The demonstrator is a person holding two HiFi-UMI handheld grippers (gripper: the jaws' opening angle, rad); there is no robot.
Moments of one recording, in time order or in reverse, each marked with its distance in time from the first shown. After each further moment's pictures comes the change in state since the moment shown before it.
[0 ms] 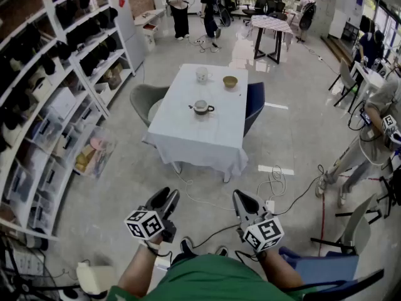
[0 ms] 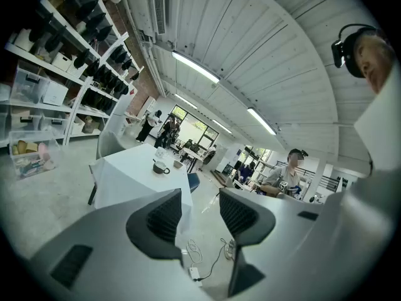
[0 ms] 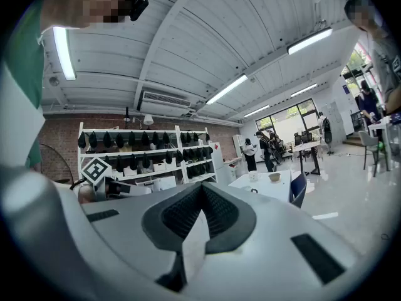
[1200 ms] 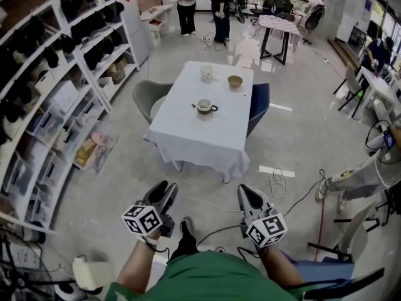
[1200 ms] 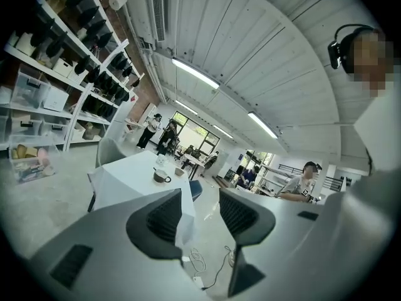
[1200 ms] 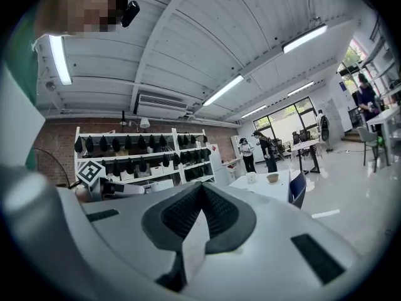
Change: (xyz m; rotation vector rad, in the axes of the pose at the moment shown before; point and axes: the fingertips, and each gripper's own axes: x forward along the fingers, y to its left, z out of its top) left arm 0.019 0.007 0.026 0.013 -0.055 0.016; right arm 0.019 -0.035 0.007 0.036 -0.021 -0.014
